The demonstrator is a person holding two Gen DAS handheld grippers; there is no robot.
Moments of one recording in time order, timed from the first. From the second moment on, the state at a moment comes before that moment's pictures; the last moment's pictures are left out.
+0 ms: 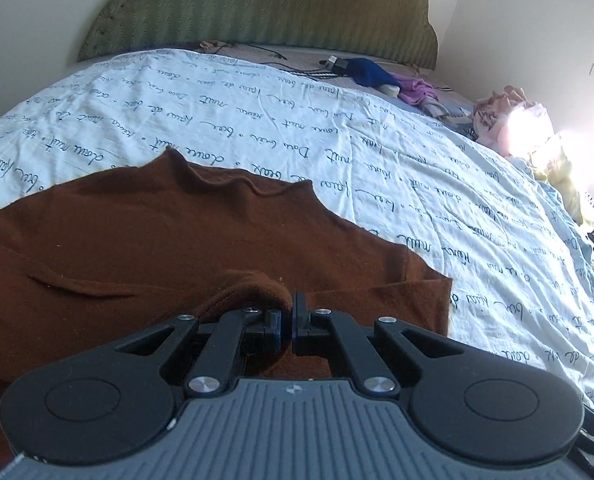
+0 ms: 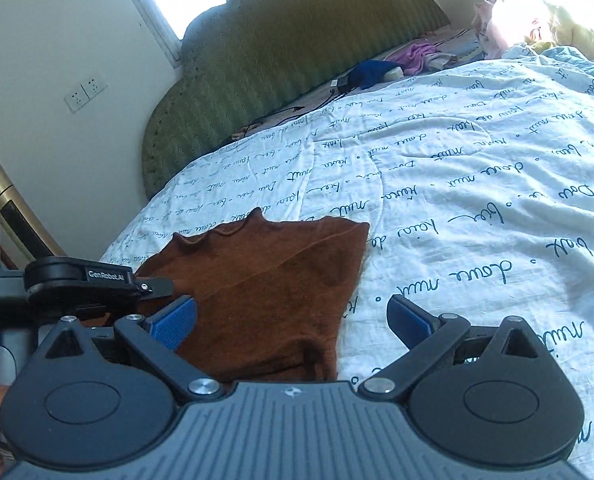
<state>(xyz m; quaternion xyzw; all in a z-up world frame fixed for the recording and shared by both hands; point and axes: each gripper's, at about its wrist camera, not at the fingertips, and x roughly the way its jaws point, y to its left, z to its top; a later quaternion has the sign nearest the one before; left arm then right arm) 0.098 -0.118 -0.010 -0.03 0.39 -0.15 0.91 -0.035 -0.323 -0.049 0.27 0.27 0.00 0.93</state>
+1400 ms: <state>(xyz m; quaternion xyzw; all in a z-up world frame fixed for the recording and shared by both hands) 0.100 0.083 -0.034 -0.02 0.41 -0.11 0.90 0.035 -0.140 -0.073 -0.18 0.29 0.11 0.93</state>
